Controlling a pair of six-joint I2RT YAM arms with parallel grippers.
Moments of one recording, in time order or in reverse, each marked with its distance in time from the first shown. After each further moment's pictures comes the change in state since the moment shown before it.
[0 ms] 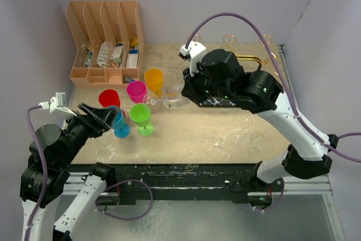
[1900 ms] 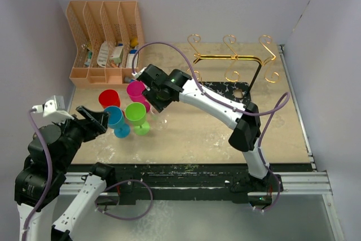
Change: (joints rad) left arm 0.000 0.034 0.095 -0.198 -0.232 0.216; right arm -0.007 0.626 0.134 -0.024 0.087 -0.083
